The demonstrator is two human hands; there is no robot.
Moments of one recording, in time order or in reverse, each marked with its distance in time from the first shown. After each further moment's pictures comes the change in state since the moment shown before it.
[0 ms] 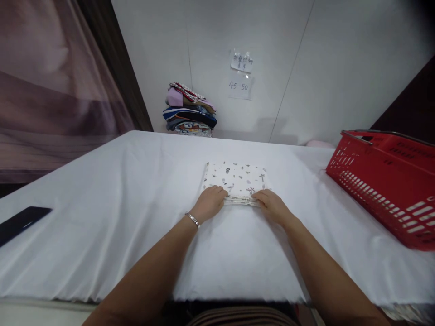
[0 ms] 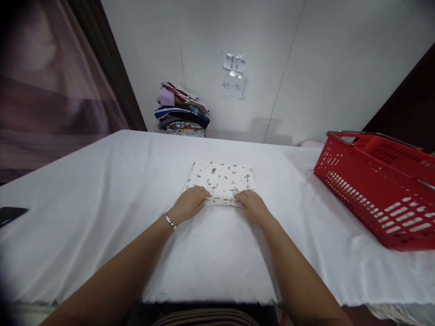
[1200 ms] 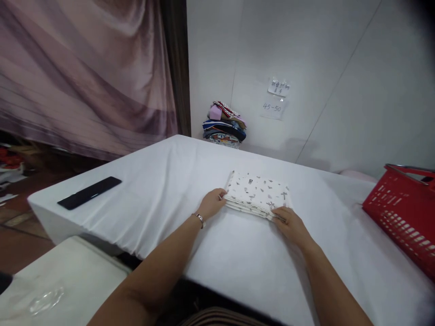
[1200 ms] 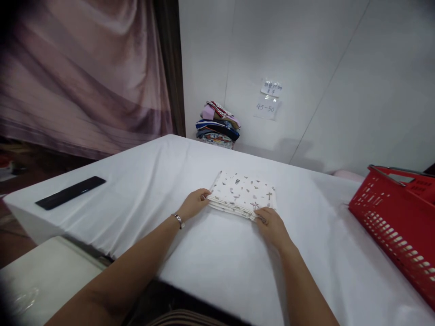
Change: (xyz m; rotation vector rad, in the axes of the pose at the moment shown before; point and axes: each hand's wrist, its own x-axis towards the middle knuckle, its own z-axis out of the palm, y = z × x) left_hand -0.048 -0.025 -0.009 -0.506 0.224 -0.687; right_hand -0.002 -0.002 0.002 0.165 -0.028 0.120
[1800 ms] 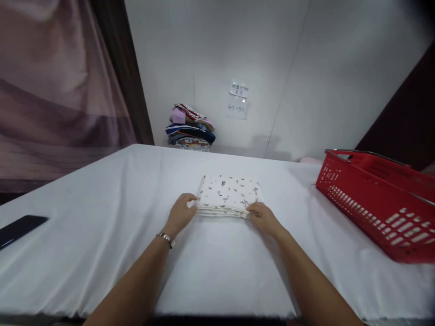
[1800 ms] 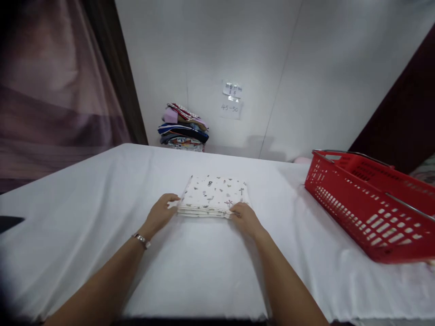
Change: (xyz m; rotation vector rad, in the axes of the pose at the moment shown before) left_hand 0.012 0.004 -0.006 0.038 0.107 0.139; right_hand 0.005 -0.006 -0.002 0.162 0.064 0.049
